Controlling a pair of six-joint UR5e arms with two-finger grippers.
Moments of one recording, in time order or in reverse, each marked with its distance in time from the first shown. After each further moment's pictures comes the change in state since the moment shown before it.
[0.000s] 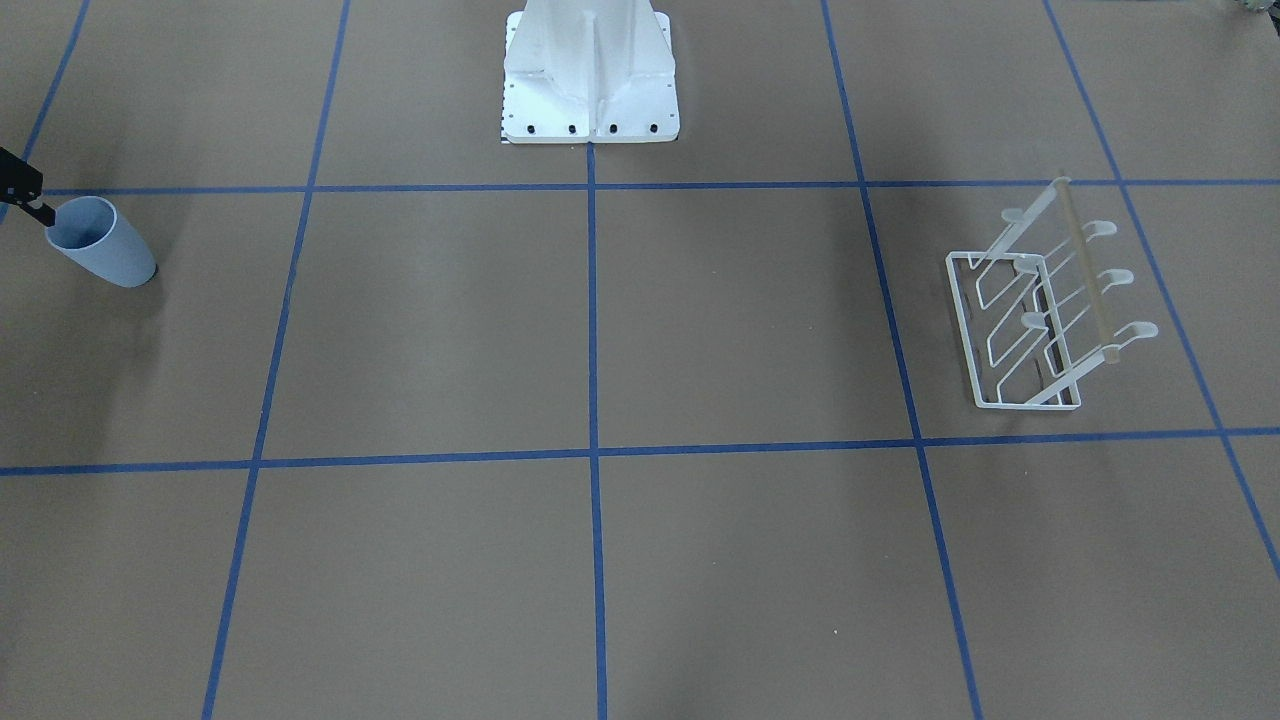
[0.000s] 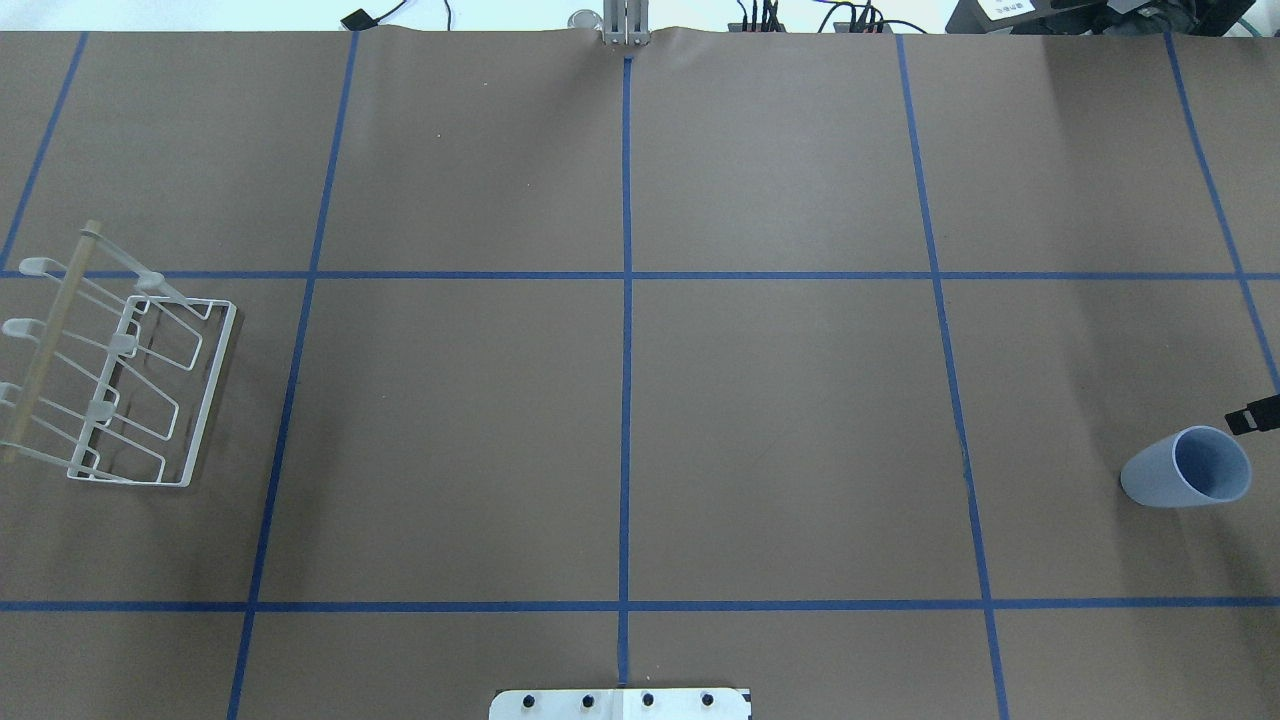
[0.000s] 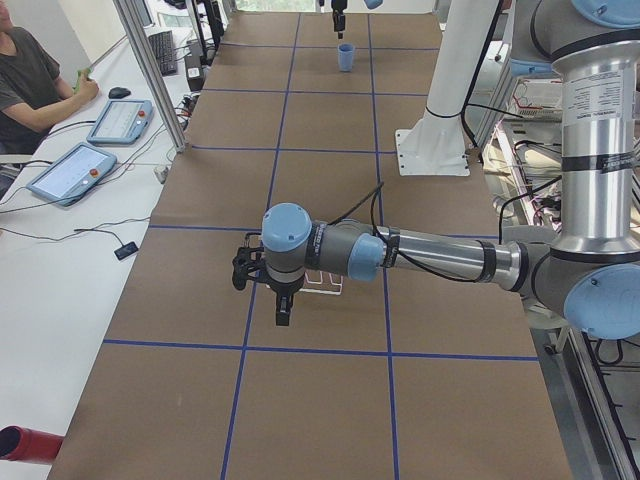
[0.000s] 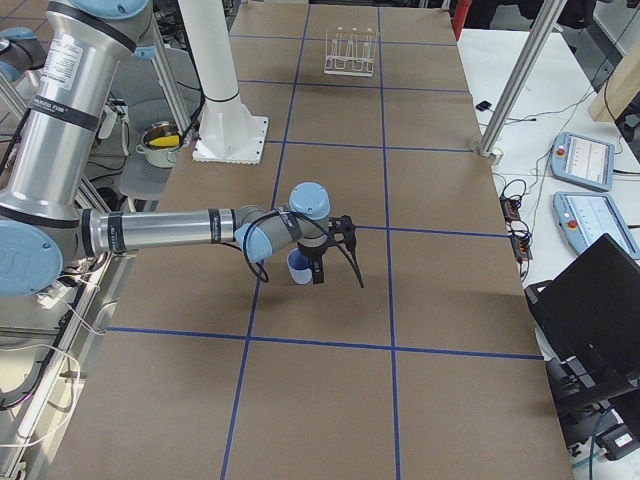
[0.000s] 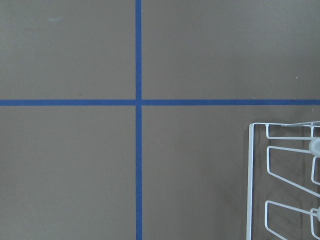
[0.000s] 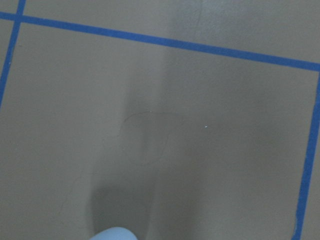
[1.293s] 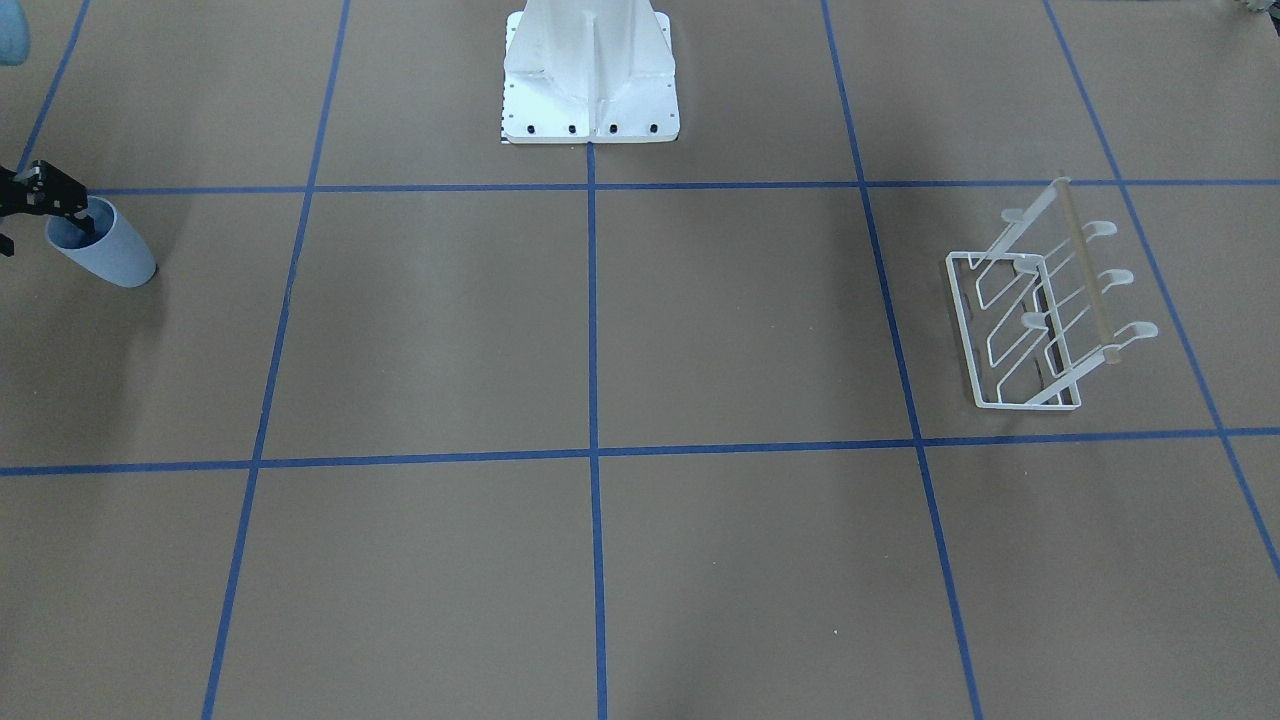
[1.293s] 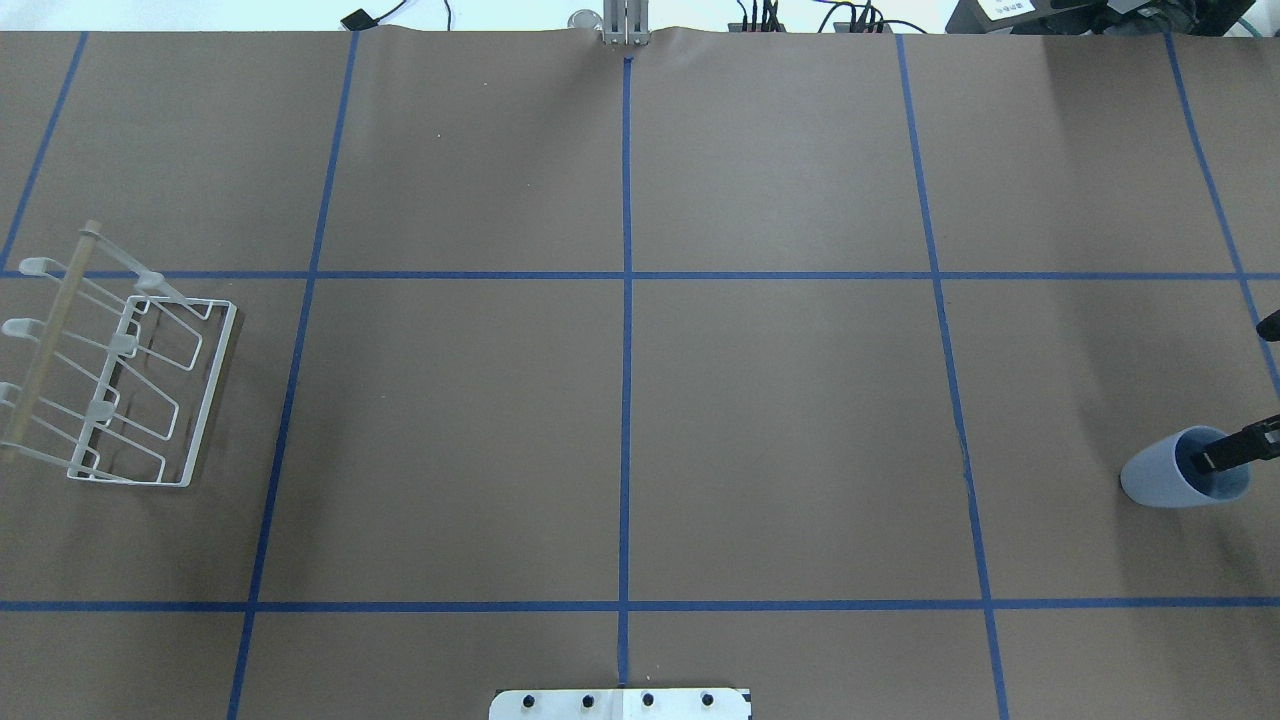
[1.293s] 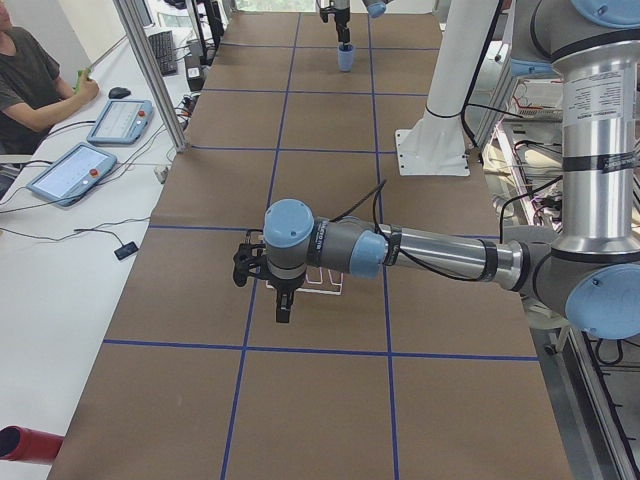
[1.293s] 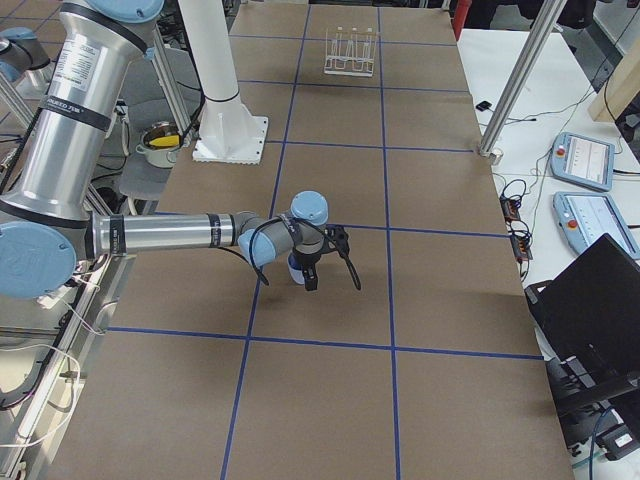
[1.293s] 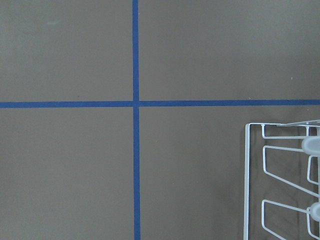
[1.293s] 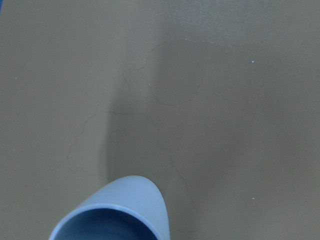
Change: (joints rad) left arm -0.001 0.005 -0.020 0.000 0.004 0.000; right arm -0.121 0.013 -0.060 0.005 -0.047 0.004
